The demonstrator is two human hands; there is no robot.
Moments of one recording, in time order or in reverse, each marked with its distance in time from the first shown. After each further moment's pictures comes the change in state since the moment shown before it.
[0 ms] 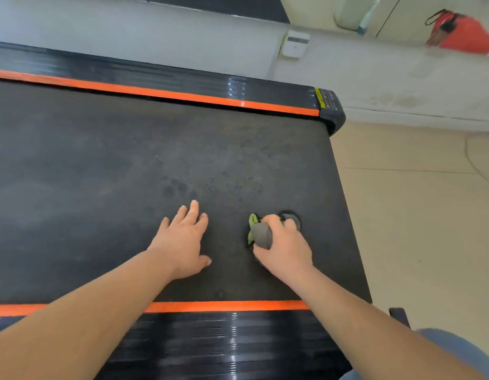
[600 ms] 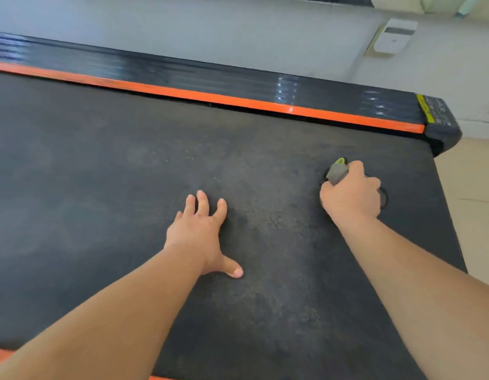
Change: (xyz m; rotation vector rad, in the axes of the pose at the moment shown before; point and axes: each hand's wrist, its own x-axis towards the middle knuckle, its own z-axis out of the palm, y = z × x) left_hand 0.075 -0.099 -0.029 -0.087 -0.035 -0.291; right_hand 0.221 -0.074 -0.015 0.154 0.339 0.337
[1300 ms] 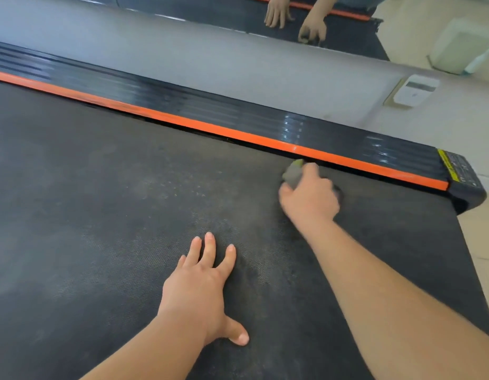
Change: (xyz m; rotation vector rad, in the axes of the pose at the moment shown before) left_hand 0.006 -0.009 0.006 -0.064 0.049 0.062; right_hand 0.021 -0.119 0.055 -0.060 -0.002 -0.335
